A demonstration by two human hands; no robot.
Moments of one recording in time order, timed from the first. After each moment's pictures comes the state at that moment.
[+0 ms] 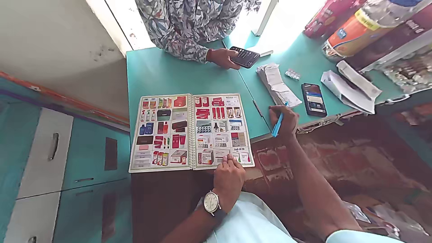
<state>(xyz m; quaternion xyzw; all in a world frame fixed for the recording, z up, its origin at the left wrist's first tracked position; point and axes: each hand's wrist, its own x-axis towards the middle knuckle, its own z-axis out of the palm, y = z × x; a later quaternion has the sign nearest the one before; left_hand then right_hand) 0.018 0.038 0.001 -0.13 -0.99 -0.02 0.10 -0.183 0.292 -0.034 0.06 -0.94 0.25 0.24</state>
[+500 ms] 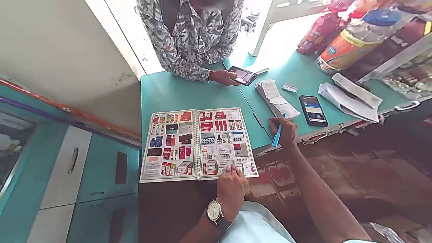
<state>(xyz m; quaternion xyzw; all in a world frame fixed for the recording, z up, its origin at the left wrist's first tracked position) 0.015 0.035 0.016 -0.14 -0.99 -0.04 0.00 -0.184 0.291 -0.033 0.07 -0.94 0.25 0.24</state>
